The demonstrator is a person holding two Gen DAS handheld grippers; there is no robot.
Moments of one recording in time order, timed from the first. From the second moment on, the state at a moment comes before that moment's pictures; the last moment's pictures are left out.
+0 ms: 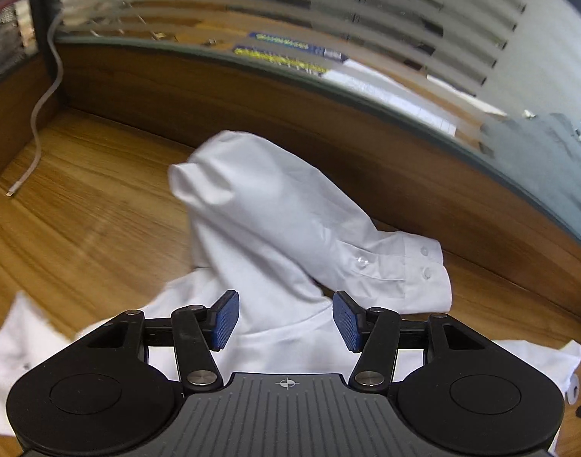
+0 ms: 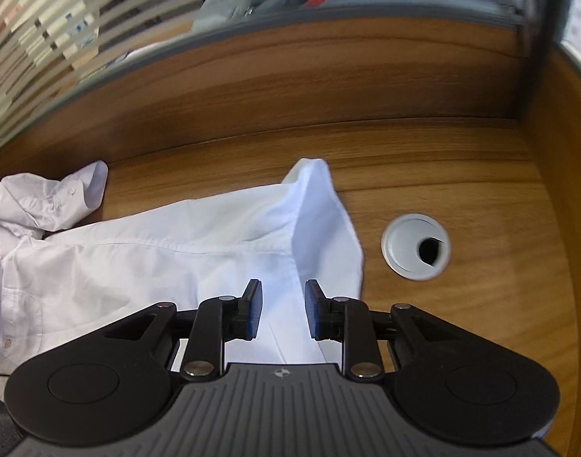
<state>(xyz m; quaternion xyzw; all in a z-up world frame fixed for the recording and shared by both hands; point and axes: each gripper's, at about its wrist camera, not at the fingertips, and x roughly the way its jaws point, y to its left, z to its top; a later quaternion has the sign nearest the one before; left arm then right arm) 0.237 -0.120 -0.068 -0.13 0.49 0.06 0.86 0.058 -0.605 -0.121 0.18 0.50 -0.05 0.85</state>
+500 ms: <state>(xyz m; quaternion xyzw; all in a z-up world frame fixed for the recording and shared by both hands) 0.292 -0.133 -0.124 -0.10 0.51 0.11 0.85 0.106 -0.613 -0.166 0.17 0.53 -0.02 0.83</state>
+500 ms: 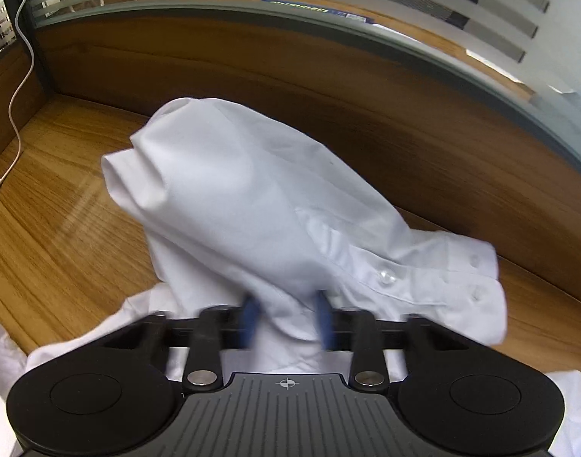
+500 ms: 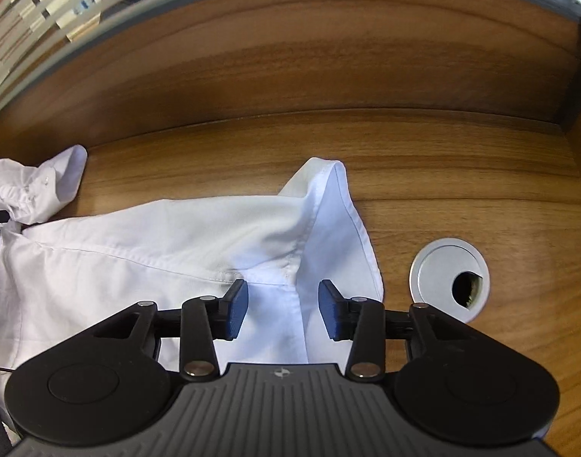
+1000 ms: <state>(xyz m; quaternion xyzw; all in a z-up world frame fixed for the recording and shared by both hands) 0.243 -0.114 -0.143 -0.05 0.51 0.11 0.85 0.083 -0.592 -0.176 0.19 0.54 -0.01 0.82</state>
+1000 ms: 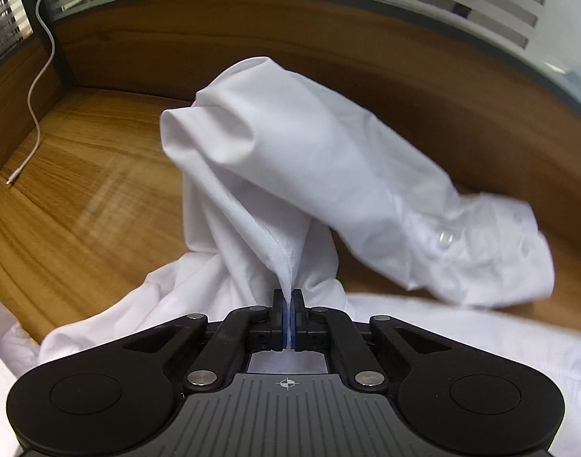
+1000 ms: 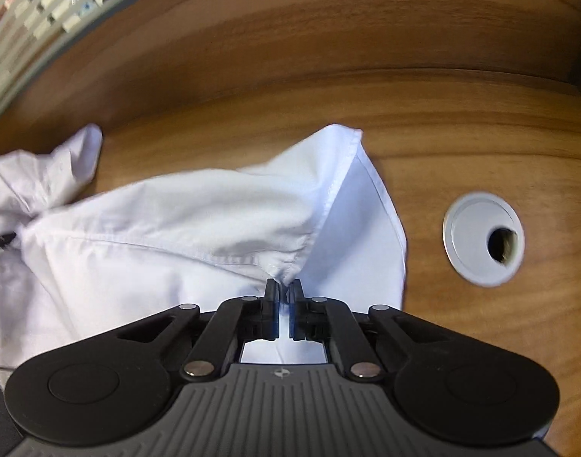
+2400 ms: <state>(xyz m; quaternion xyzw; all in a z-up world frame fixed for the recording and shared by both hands) 0.159 -0.096 -0.139 -0.12 0.54 0.09 0.83 -0.028 -0.563 -0.163 0.24 0.55 0.03 0.80</state>
